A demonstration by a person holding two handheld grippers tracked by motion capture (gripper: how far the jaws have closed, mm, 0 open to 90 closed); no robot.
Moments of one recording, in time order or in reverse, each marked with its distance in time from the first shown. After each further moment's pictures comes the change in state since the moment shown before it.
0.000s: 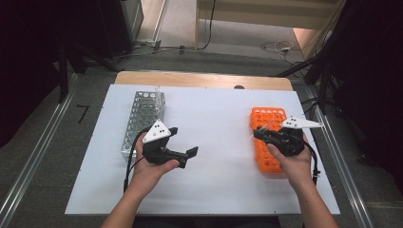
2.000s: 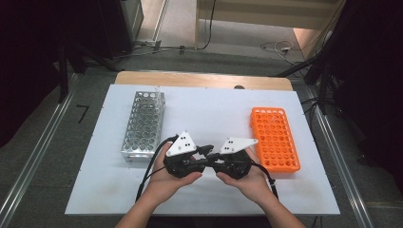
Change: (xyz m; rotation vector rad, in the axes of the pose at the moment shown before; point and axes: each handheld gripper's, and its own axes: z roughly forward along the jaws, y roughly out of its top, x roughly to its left) left arm -0.053 0.006 0.022 0.022 -0.157 0.120; right arm 0.121 -0.006 0.065 0.132 0.252 -0.246
